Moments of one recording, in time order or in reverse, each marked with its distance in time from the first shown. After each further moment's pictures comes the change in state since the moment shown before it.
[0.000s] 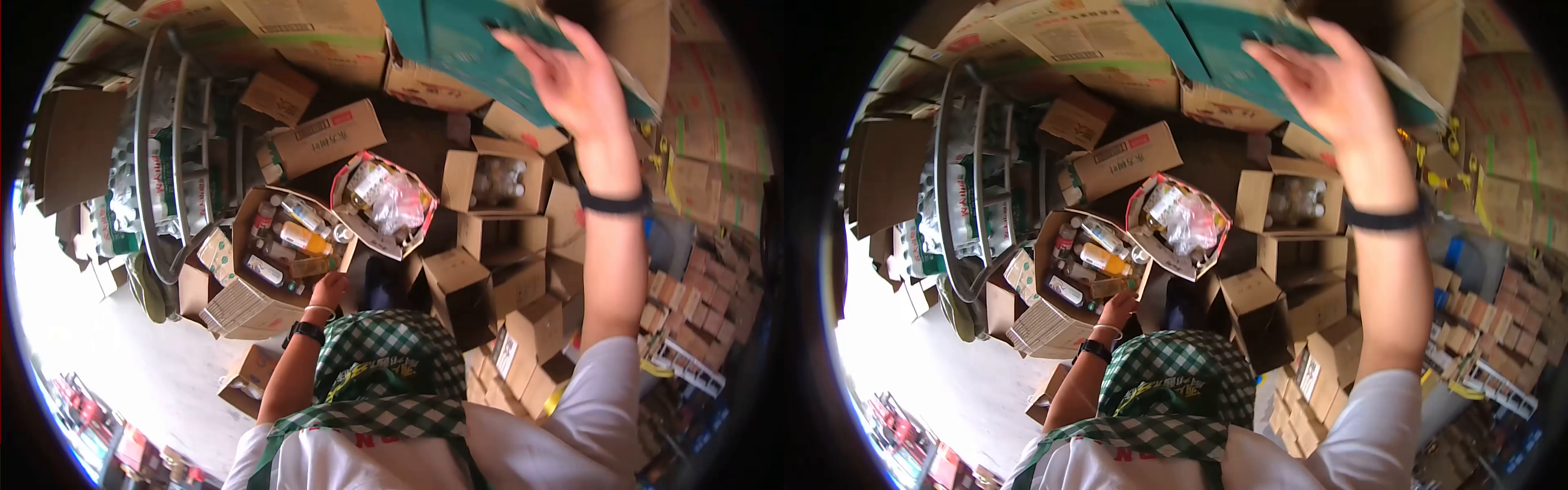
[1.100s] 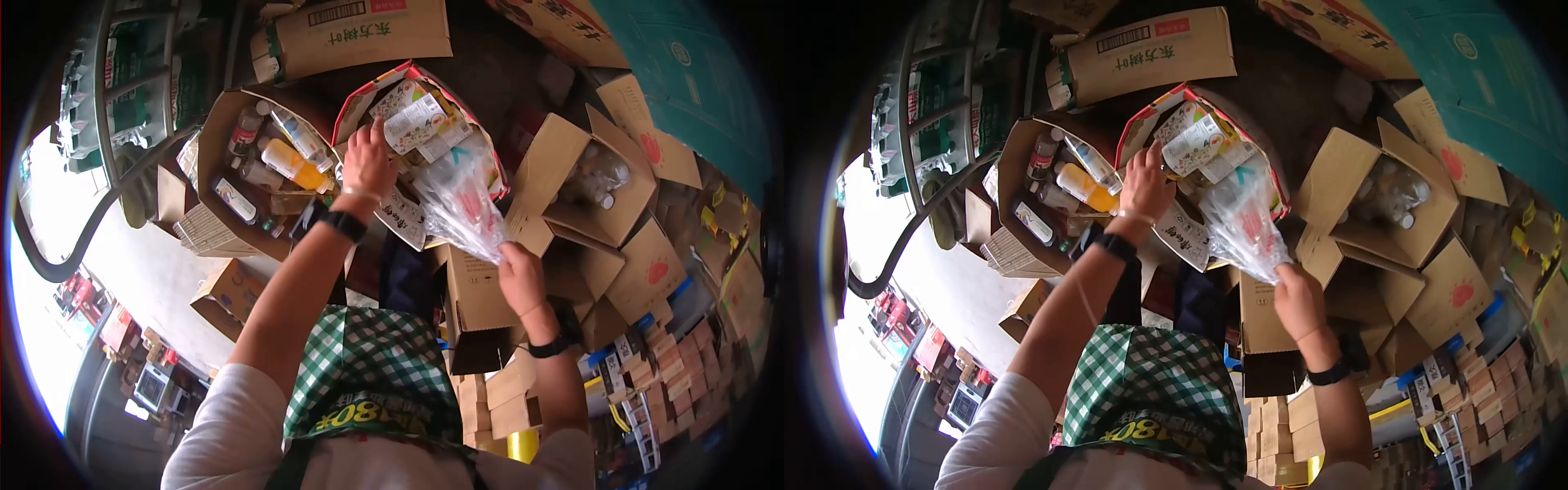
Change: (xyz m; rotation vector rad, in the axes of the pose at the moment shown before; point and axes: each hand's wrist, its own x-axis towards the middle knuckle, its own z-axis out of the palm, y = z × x) left_hand 0.206 0.017 0.074 0.885 0.572 0.432; right_hand -0.045 0.334 -0.246 -1.556 0.022 0.181
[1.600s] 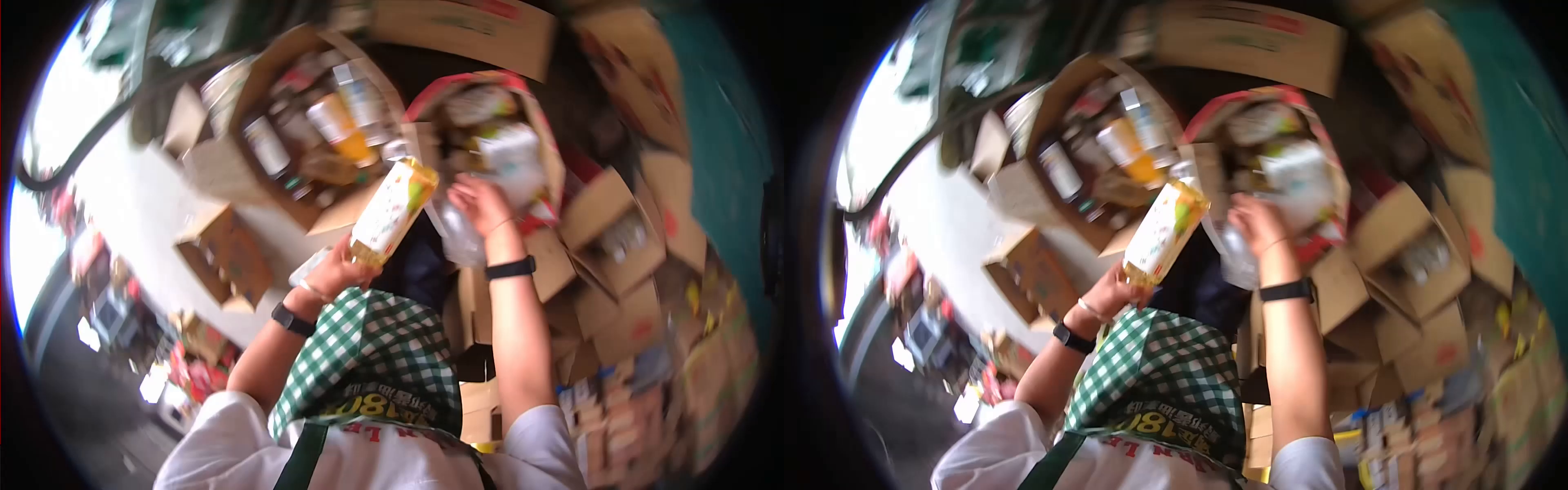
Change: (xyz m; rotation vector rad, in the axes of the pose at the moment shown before) left_hand -0.167 -0.043 -0.112 -1.506 -0.528 -0.972; right_hand 0.135 -0.058 0.108 1.192 -0.326 0.717
